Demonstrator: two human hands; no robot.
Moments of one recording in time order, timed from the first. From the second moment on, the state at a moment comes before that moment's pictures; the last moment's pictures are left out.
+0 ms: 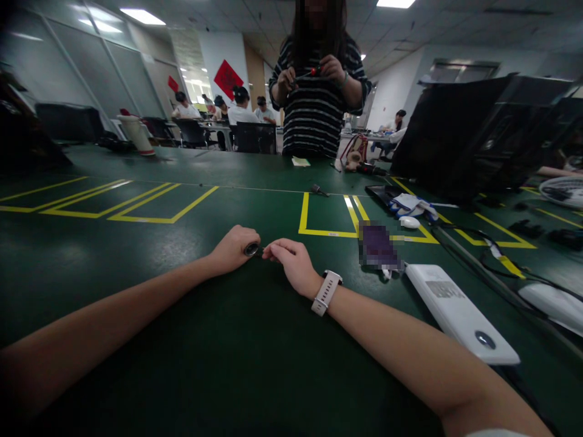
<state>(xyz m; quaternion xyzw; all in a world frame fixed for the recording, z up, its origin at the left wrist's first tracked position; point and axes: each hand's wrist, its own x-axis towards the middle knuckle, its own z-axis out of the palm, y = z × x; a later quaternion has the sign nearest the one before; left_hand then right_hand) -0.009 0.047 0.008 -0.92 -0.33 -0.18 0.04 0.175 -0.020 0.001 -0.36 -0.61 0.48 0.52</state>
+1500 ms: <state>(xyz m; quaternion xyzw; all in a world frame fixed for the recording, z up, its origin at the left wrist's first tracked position) -0.046 0.073 0.019 -0.60 -0.65 -0.45 0.07 0.176 -0.067 0.009 -0.23 -0.91 0.27 0.22</state>
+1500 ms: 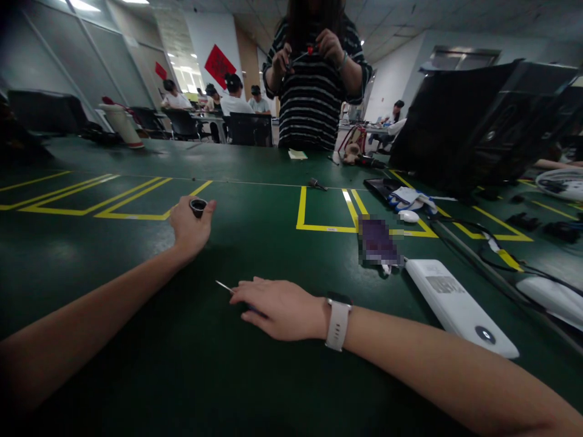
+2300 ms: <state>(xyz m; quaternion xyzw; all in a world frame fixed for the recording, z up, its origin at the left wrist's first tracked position) 0.013 -0.074 0.065 -0.38 -0.43 -0.48 -0.67 0.206 -0.087 0.009 -0.40 -0.48 0.58 0.53</state>
